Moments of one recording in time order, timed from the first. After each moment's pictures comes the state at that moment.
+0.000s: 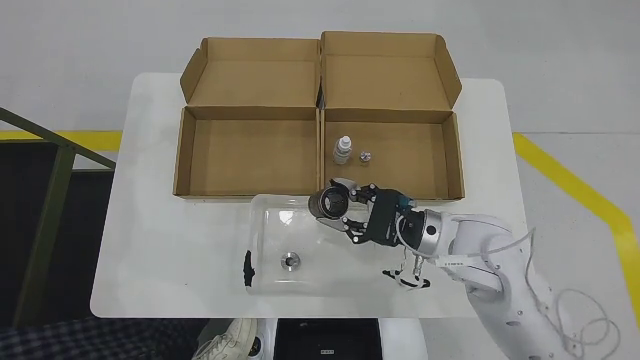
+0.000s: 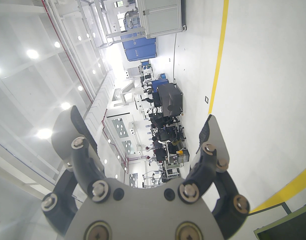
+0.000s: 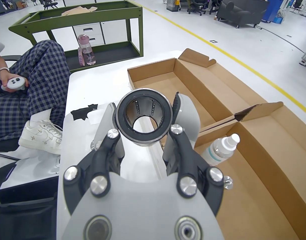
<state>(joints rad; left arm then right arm) -0.01 -0.37 -0.75 -1.25 2.03 -0.40 0.22 -1.36 -1.12 1.19 -2.04 -1.12 -0.72 0.25</state>
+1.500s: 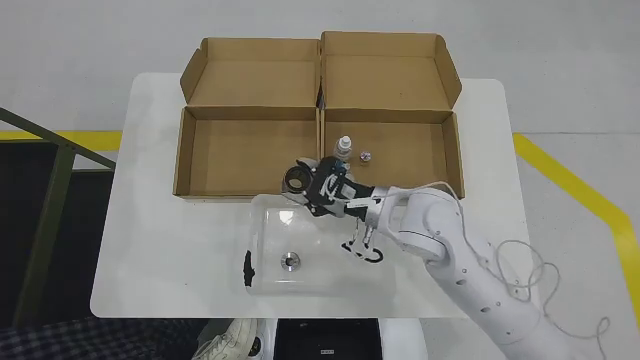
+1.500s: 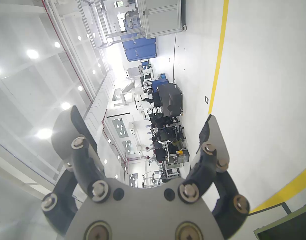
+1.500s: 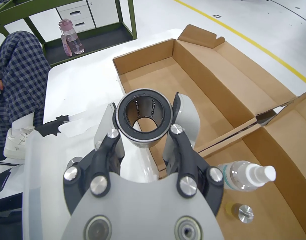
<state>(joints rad) -0.01 -0.37 -0.75 -1.25 2.03 -0.40 0.22 -1.05 -1.20 0.89 -1.78 -1.09 -0.48 0.35</state>
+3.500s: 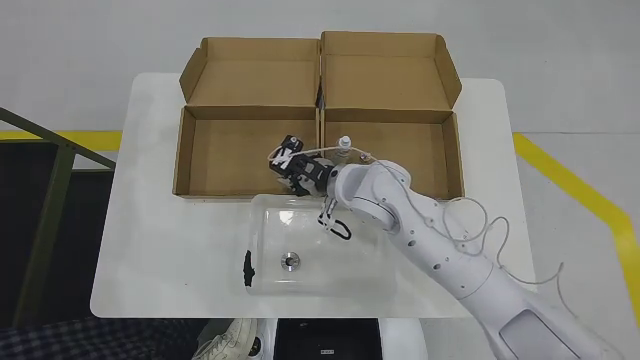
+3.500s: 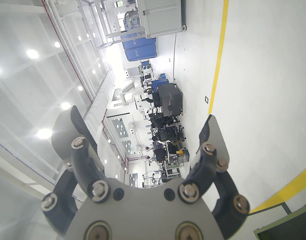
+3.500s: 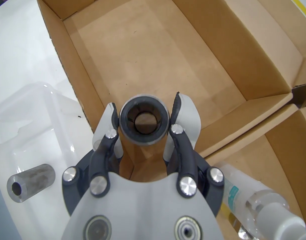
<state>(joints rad) -0.01 -0.37 -0.75 -1.25 2.03 -0.40 0.22 -0.80 -1.35 0.70 -1.48 -1.10 -0.28 0.67</state>
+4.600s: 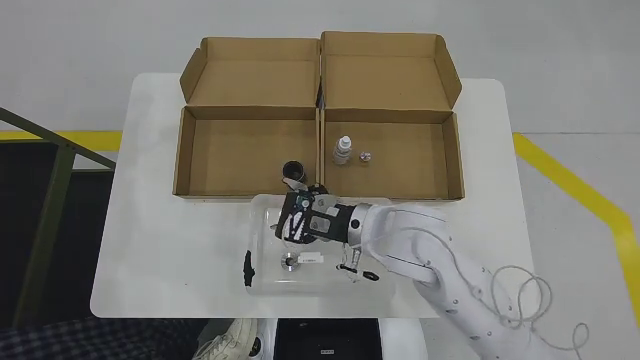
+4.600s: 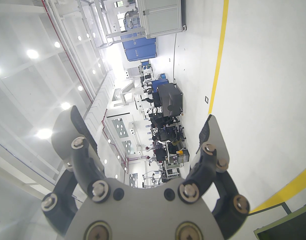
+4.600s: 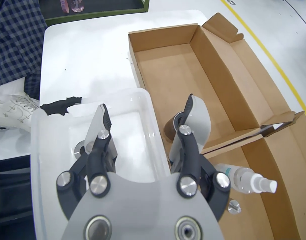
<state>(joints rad) -0.01 -0.37 -0.75 -1.25 2.03 -0.40 0.22 -1.15 -1.26 0.90 -1.97 -1.29 -0.59 0.62</state>
